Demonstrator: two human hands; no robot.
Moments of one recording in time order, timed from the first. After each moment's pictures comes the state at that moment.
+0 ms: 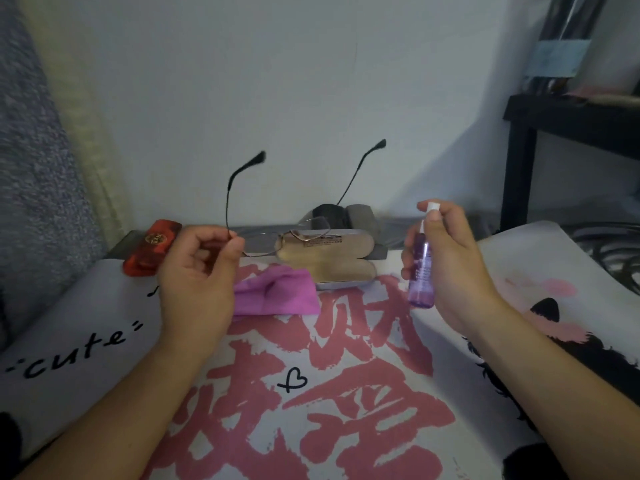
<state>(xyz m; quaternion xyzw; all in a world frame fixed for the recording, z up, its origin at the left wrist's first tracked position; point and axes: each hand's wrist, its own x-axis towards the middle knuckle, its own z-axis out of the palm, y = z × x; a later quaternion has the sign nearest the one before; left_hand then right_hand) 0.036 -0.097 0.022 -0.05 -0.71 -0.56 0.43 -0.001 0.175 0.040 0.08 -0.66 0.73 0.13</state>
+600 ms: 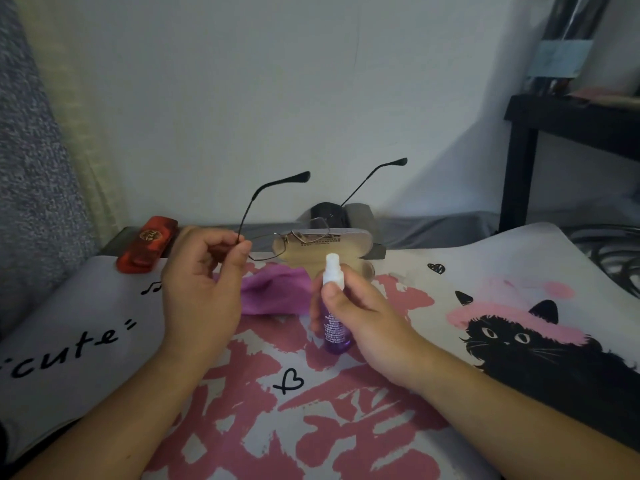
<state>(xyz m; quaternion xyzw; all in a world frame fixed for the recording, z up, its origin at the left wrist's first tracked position) 0.040 -0.091 0.017 -0.09 -0.75 -0.47 0.47 0.043 0.119 0.008 0.25 -0.73 0.63 -0.10</state>
